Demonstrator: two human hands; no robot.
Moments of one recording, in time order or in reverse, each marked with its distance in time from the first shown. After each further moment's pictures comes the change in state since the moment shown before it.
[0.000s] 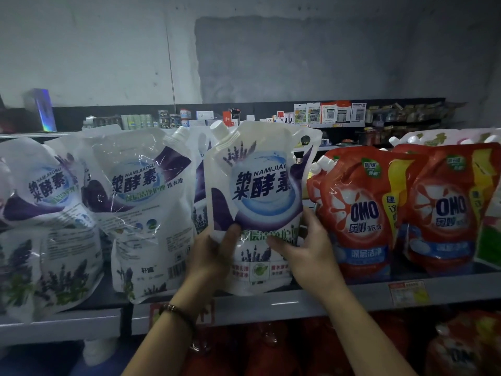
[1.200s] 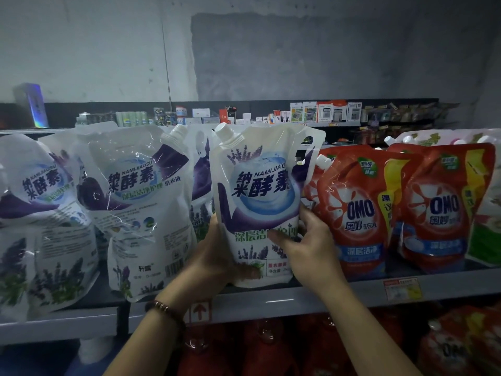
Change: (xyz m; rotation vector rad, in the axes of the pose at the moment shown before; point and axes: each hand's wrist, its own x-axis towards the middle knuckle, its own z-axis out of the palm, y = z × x) left_hand 0.004 -0.006 -0.011 0.034 -0.349 0.194; right_hand 0.000 -0.007 -0.003 -0.134 0.005 -0.037
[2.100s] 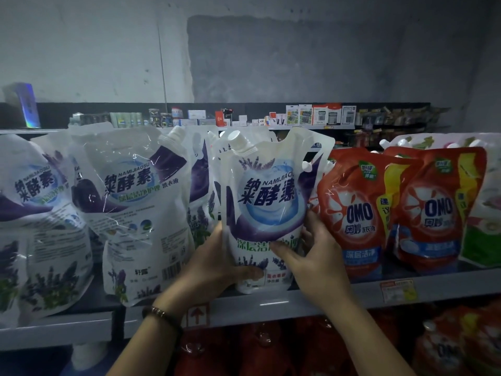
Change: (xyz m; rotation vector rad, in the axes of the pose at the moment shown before) left_hand -0.005 0.008 -0.002 0.086 -0.047 -0.110; right_hand -0.019 -0.002 -0.010 -0.136 0.043 -0.029
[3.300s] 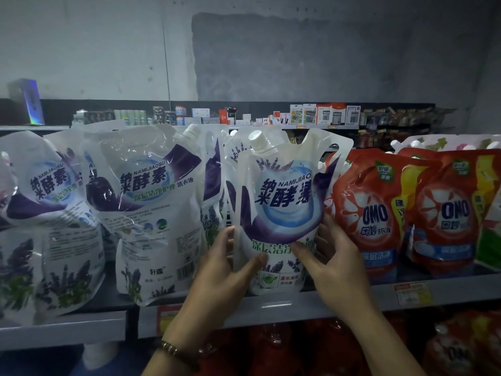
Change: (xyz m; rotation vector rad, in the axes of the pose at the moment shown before) left_hand -0.030 0.001 0.005 -0.168 0.200 -0.029; right_hand -0.010 -0.003 -0.002 -0.079 0.045 0.088
